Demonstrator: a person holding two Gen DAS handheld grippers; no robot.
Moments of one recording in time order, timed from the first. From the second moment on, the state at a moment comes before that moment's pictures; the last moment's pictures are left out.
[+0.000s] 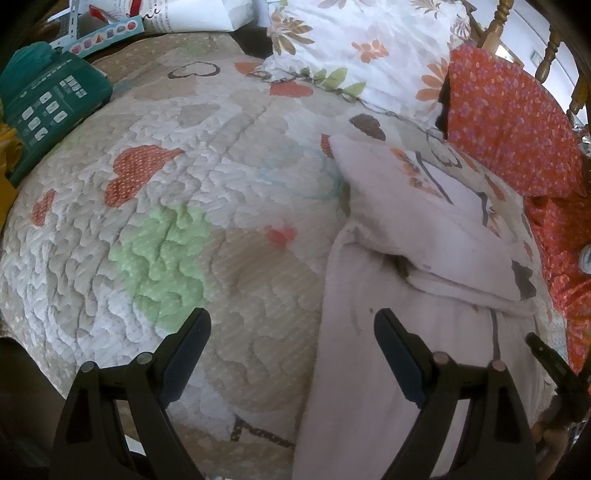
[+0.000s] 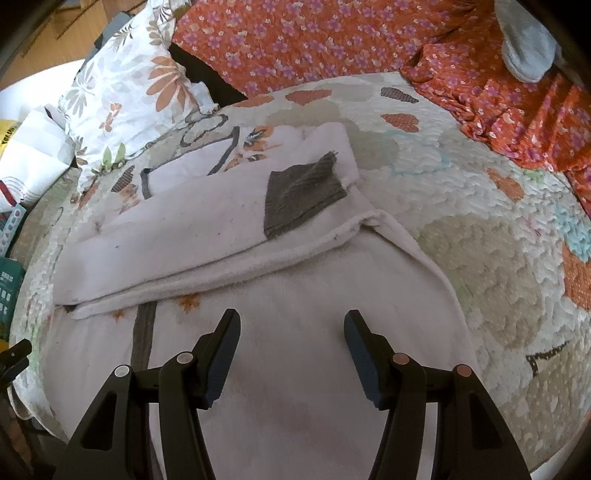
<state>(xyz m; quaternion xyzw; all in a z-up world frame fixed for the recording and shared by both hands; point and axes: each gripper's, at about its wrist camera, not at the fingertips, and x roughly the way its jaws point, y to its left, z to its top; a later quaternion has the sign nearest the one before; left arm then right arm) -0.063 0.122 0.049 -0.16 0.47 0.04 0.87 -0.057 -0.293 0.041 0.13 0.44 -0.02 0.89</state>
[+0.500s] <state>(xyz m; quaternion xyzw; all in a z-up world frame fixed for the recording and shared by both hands) -0.094 0.123 0.020 -0.24 0.50 -0.02 0.83 -0.129 -0.402 0.023 0.33 0.42 -0.03 0.84</state>
